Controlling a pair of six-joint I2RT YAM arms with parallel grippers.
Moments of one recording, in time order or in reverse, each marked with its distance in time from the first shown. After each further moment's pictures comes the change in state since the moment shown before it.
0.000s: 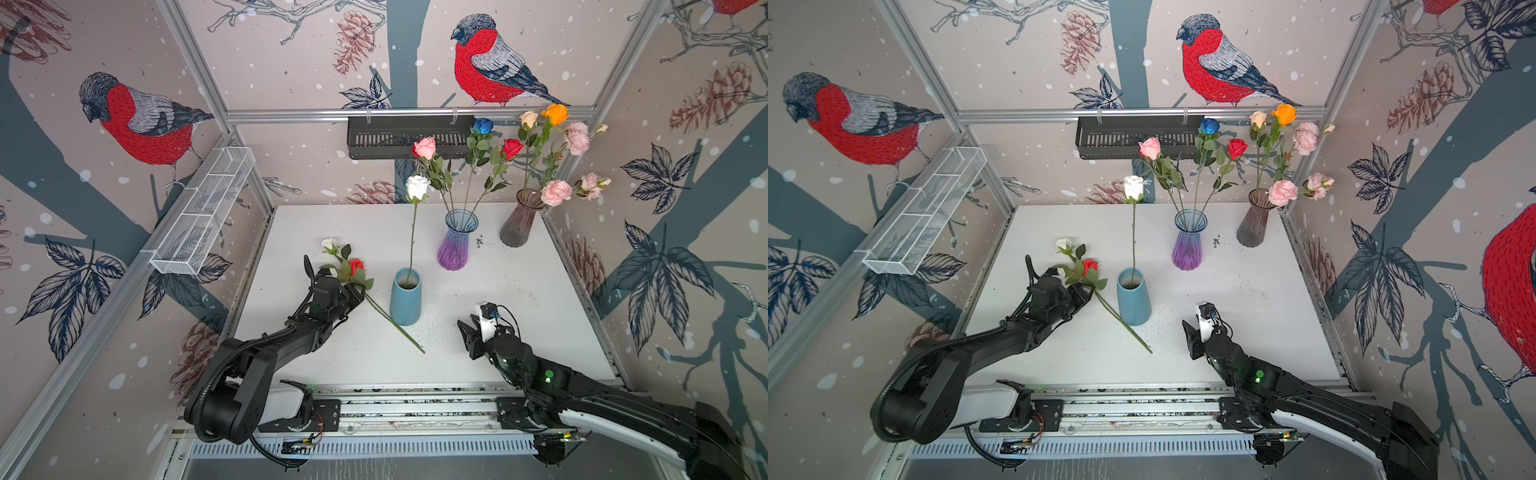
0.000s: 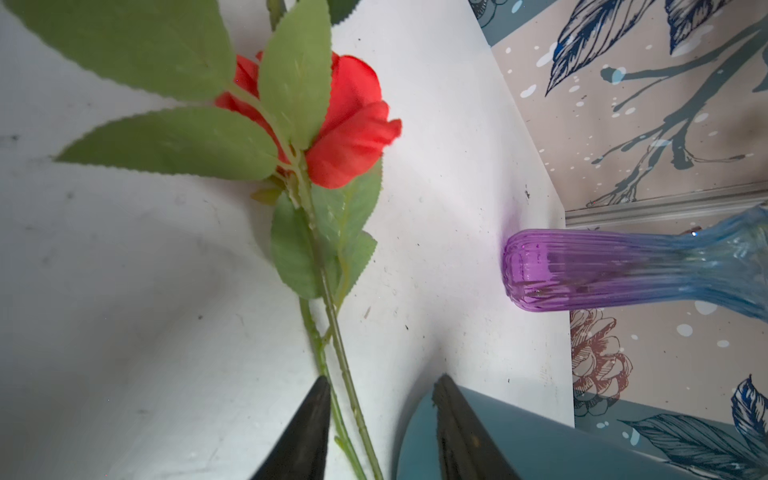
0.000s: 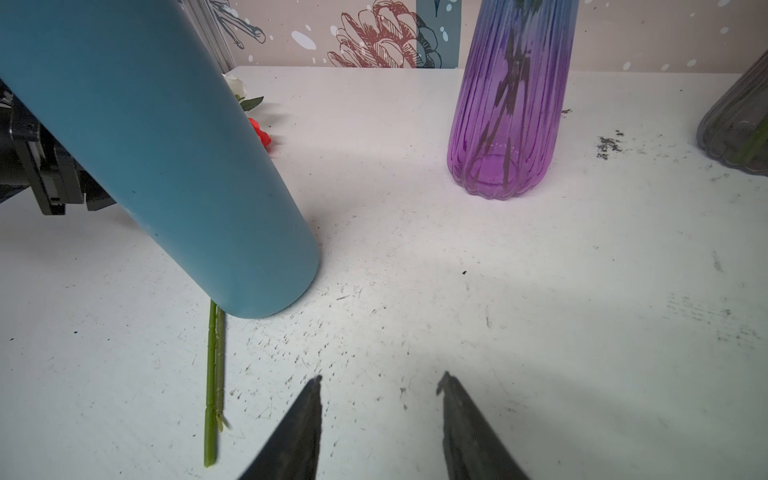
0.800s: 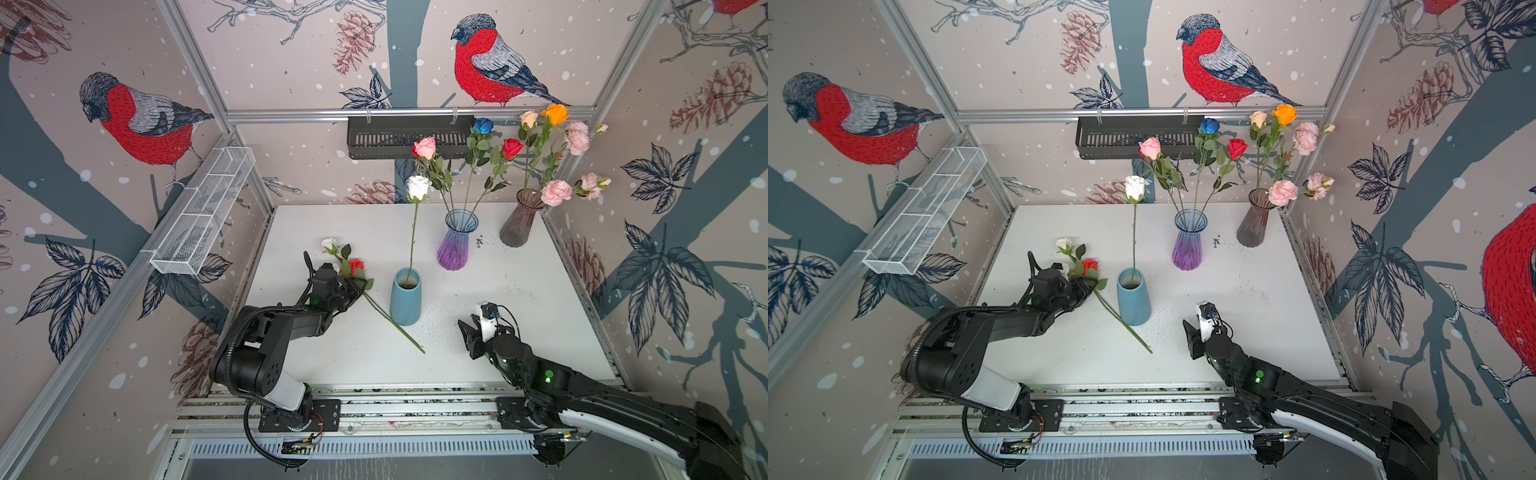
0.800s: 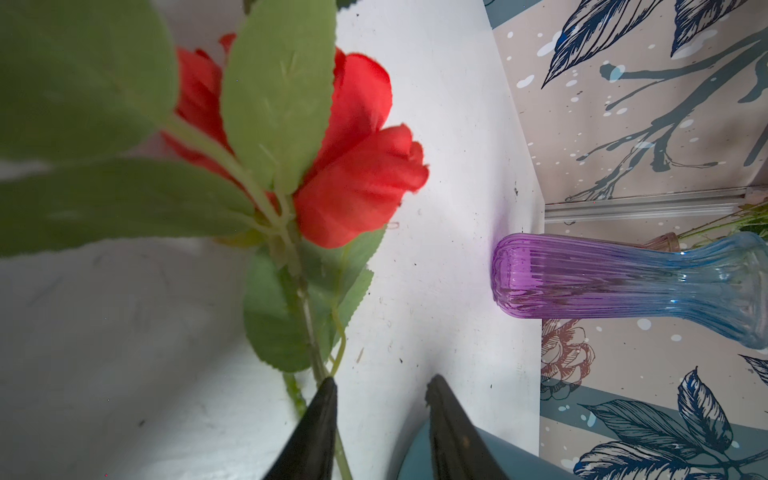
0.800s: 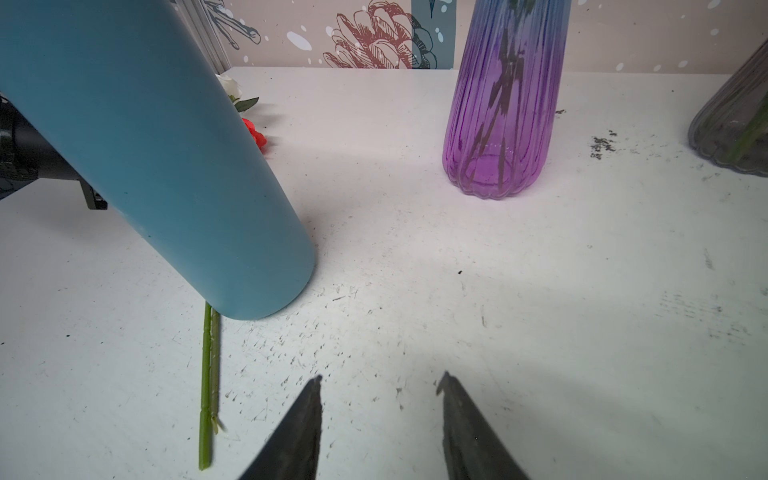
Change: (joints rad) left arm 0.080 0.190 0.064 0.132 0.171 -0.013; right arm 0.002 -0.005 0.000 -0.001 0.013 0.001
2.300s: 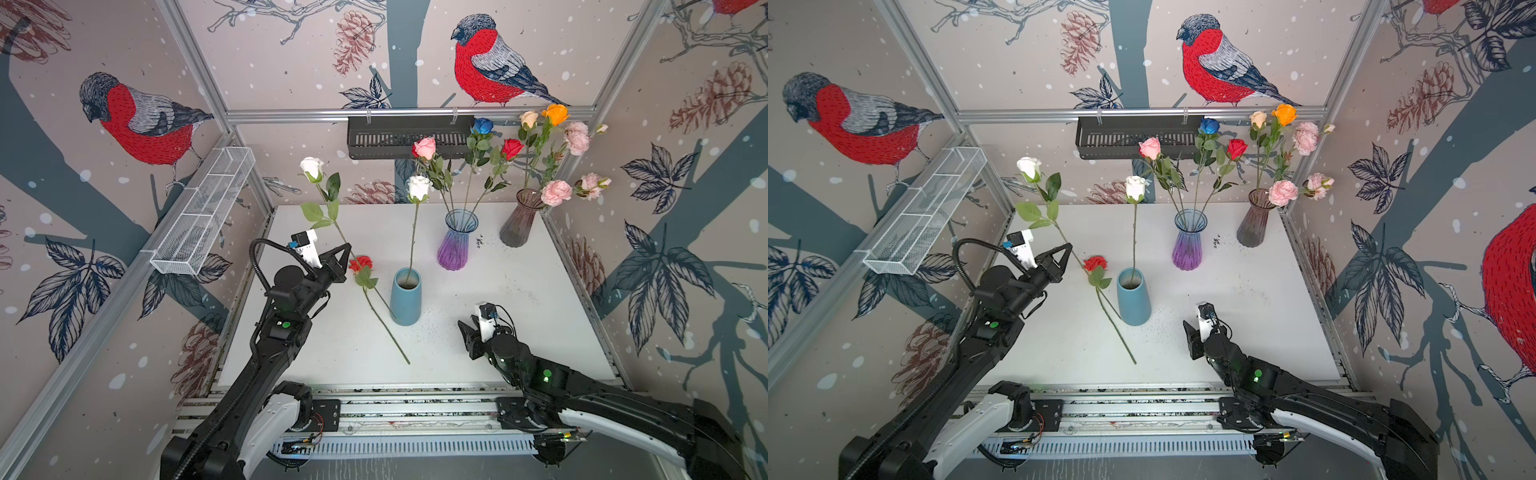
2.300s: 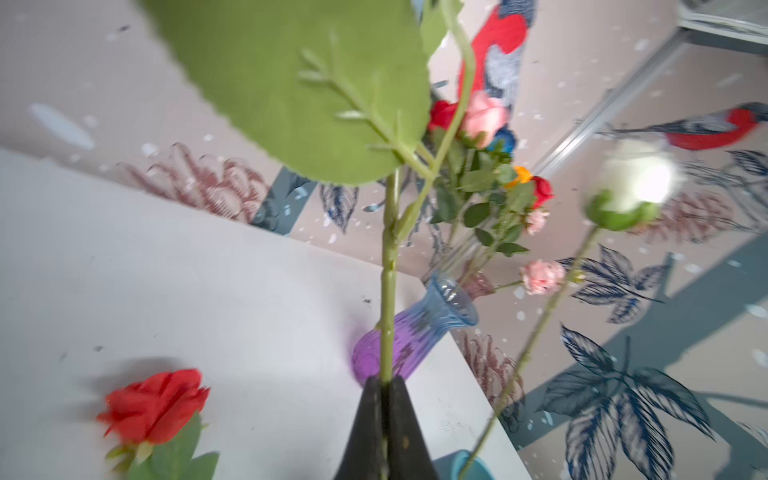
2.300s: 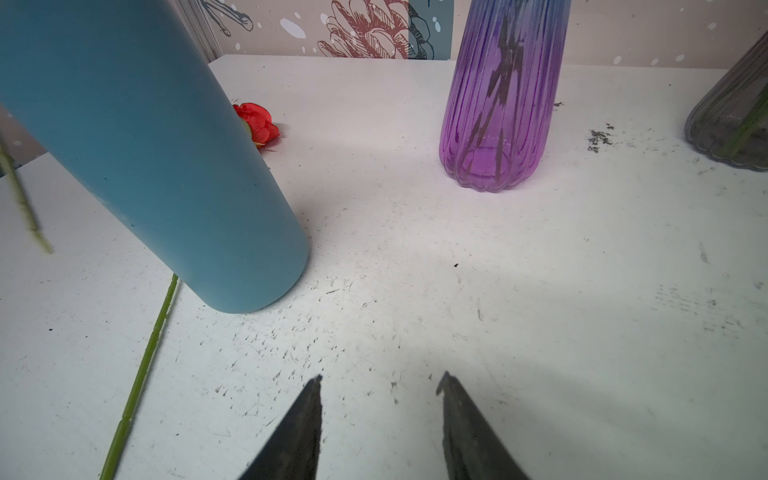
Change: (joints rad) left arm 0.000 -0.693 0.139 -0.155 0.006 0.321; right arm 0.000 0.028 0.001 0.000 0.005 0.000
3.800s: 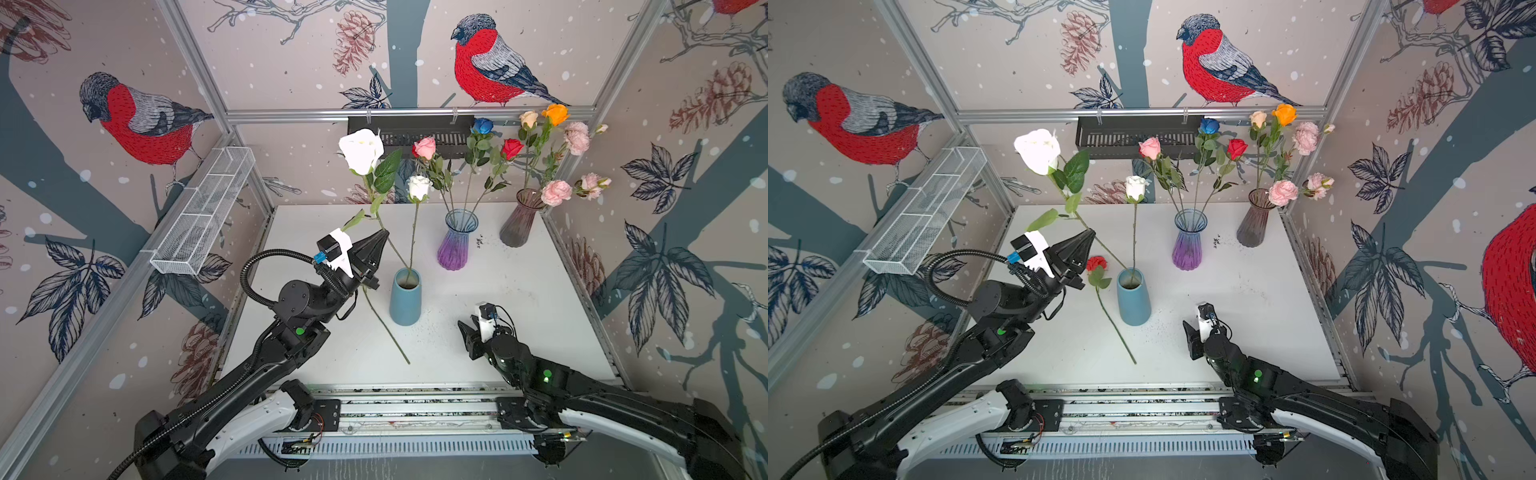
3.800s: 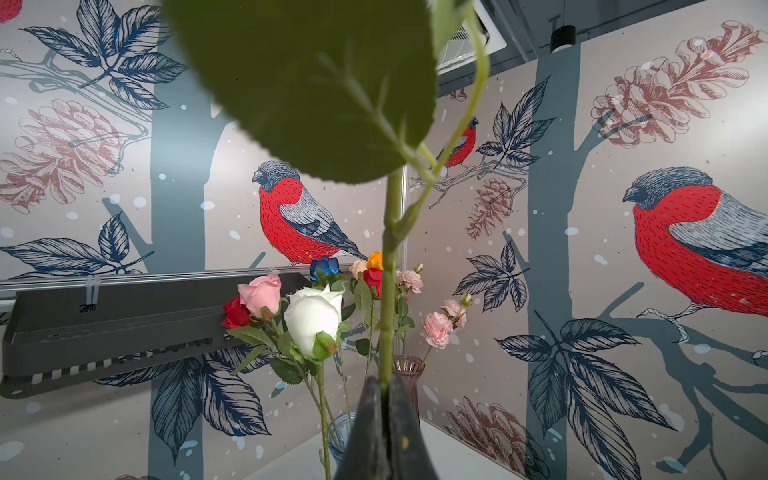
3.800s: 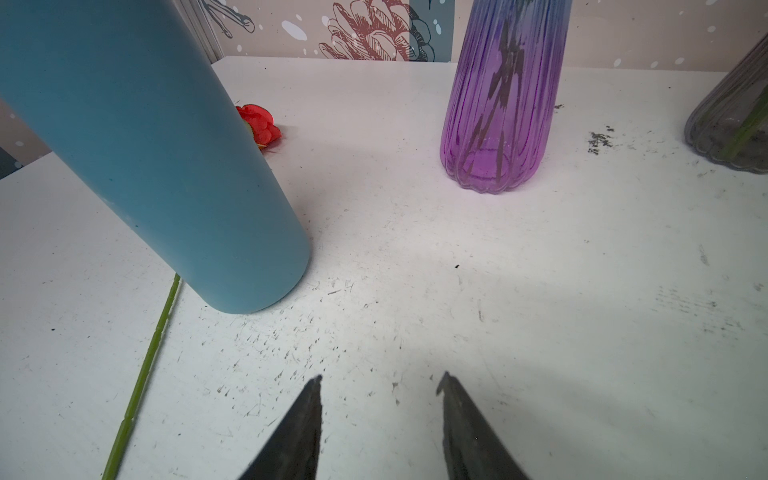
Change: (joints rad) left arm -0.511 0.034 0.150 0.254 -0.310 0.599; right arm 0.008 -0.003 0.000 0.000 0.008 0.000
